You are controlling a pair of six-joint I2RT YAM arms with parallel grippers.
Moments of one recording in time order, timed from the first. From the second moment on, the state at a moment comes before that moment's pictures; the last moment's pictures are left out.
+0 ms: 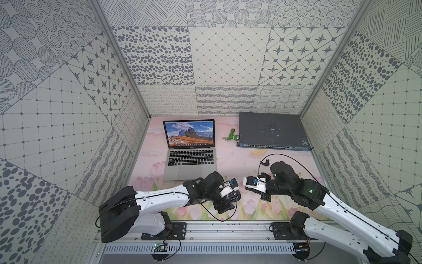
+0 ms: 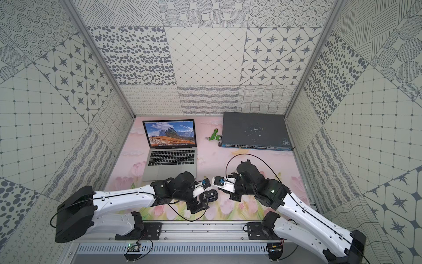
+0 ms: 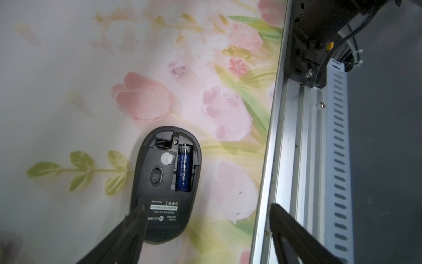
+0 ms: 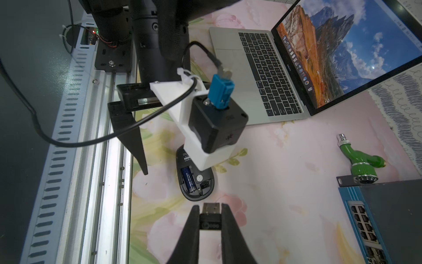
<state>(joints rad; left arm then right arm) -0.96 1.31 0.63 -0.18 0.27 0.07 0.84 0.79 0.76 -0.67 -0.31 -0.53</state>
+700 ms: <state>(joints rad) -1.00 1.52 0.70 -0.32 -0.01 0.47 0.83 0.85 0.76 -0.70 -0.37 -0.49</state>
